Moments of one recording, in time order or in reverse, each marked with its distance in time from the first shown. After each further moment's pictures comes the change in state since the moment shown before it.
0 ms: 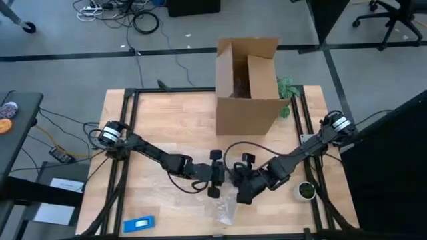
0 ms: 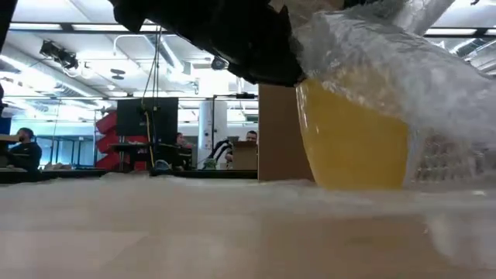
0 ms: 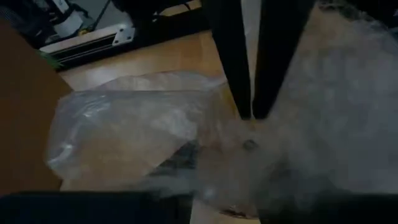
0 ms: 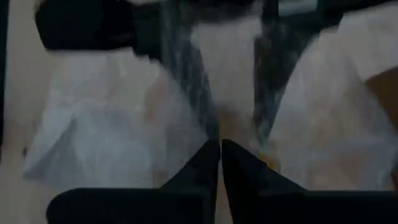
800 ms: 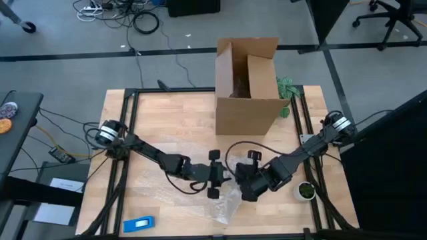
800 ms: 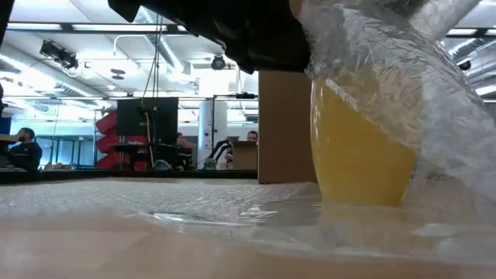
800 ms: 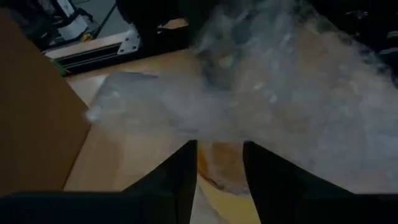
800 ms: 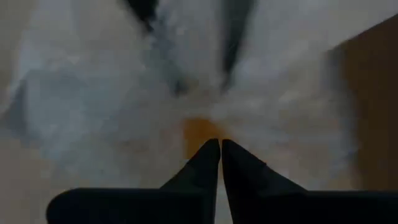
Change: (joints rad) left arm -0.025 -0.036 -0.001 0.008 -0.013 -0.032; right arm 0.016 -0.003 0.101 -0.220 0.127 -0.012
